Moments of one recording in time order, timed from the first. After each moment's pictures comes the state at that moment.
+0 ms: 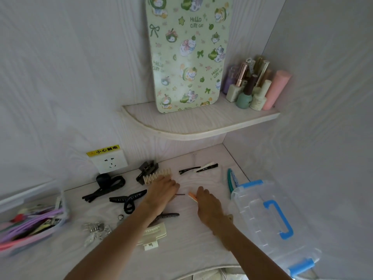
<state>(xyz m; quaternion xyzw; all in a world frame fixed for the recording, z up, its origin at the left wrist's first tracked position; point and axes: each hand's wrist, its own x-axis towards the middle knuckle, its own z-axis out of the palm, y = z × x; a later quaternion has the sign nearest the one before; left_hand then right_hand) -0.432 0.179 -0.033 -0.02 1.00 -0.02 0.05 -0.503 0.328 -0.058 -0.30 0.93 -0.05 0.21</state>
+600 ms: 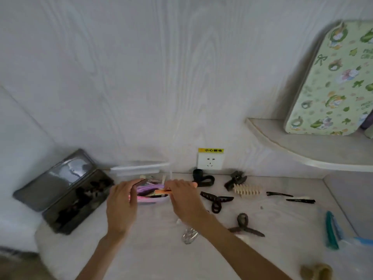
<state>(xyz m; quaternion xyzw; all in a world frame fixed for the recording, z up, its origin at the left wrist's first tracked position) -0.153 0.058 -0.009 -0.51 0.80 0.10 -0.30 -0.322 0.133 -0.002 -0.67 0.71 -0.22 0.05</state>
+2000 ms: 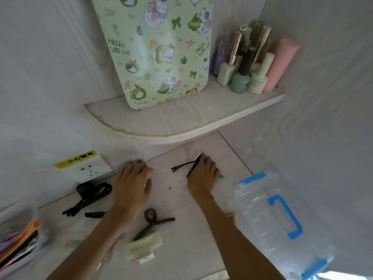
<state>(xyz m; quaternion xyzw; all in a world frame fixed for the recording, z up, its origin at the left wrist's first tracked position) -0.425 0.140 -0.022 -0.18 0.98 0.05 -0.07 -0.553 0.272 -0.079 -0.08 0.98 -0.17 0.05</state>
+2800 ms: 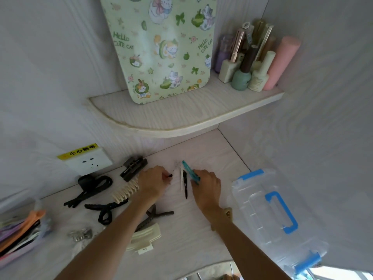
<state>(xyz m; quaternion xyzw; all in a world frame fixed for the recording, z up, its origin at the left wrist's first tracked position) -0.470 0.165 -0.063 -0.29 0.92 0.24 0.06 -0.526 0.313 -0.070 -0.19 0.95 -0.25 0.06</state>
